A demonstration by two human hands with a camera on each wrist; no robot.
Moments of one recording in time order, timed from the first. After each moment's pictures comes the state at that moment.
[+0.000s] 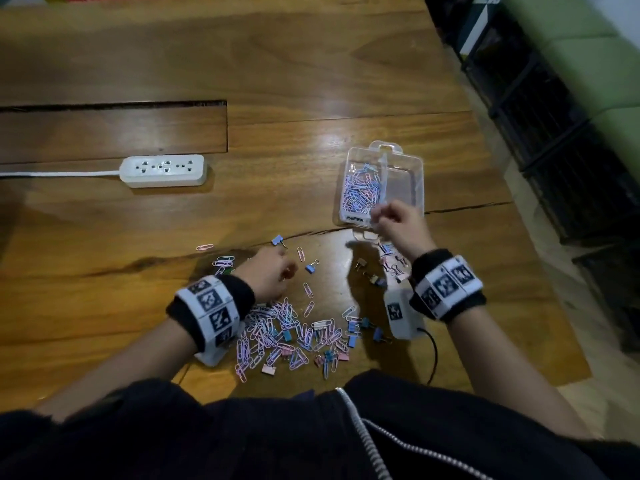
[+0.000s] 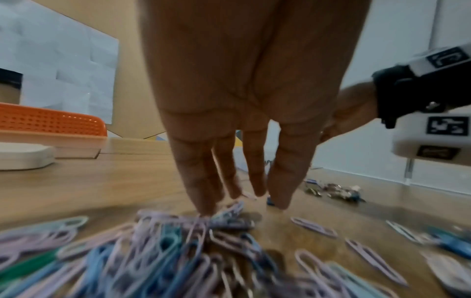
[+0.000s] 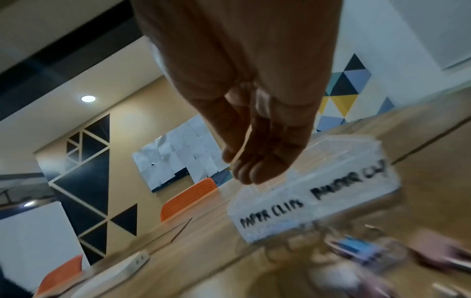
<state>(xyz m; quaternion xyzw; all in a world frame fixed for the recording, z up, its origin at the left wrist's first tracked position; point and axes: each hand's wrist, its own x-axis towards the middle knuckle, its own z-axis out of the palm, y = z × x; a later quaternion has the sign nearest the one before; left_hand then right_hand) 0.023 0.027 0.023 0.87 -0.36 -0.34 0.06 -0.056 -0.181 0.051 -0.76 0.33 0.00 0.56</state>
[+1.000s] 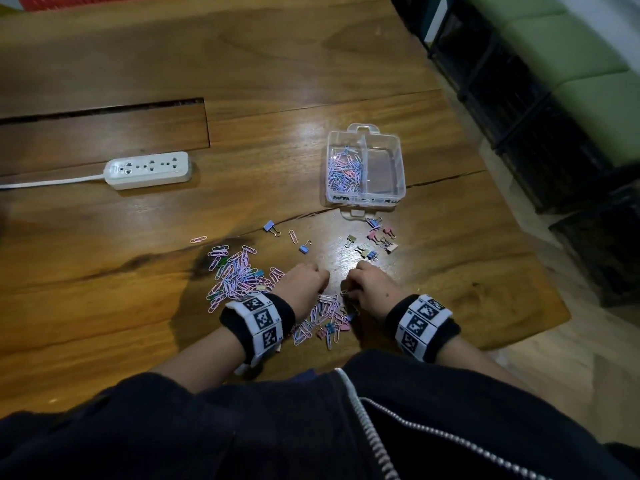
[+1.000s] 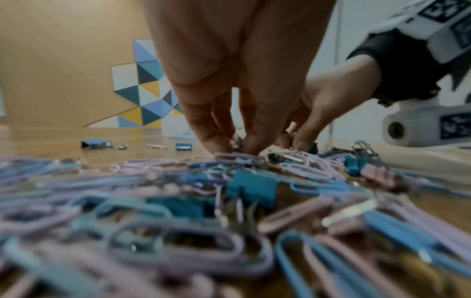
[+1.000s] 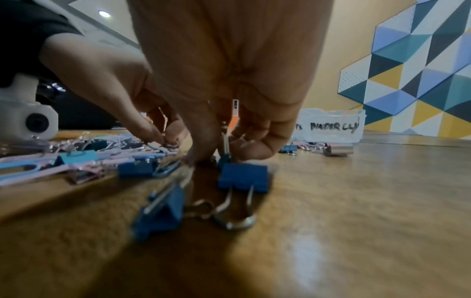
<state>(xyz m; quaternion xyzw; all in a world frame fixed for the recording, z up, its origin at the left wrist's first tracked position) -0.047 0.012 0.000 0.84 -0.47 -0.25 0.08 -0.136 -0.116 -0.002 -0.93 0.18 0.20 0.25</state>
